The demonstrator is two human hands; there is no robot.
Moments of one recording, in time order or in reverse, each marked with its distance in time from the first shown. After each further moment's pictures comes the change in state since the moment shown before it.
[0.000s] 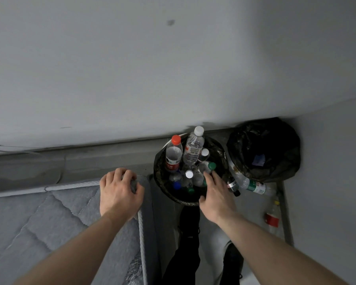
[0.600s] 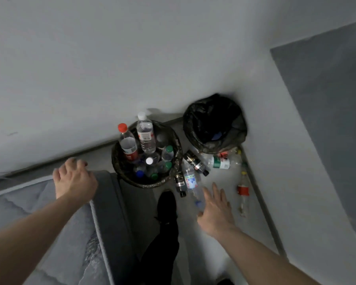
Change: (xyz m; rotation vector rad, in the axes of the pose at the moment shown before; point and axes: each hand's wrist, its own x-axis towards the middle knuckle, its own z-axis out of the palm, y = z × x) left_hand -0.020 0.042 -0.007 0.237 -0.061 -0.086; right_hand -0.123 0.159 0.044 0.089 -0.020 0.199
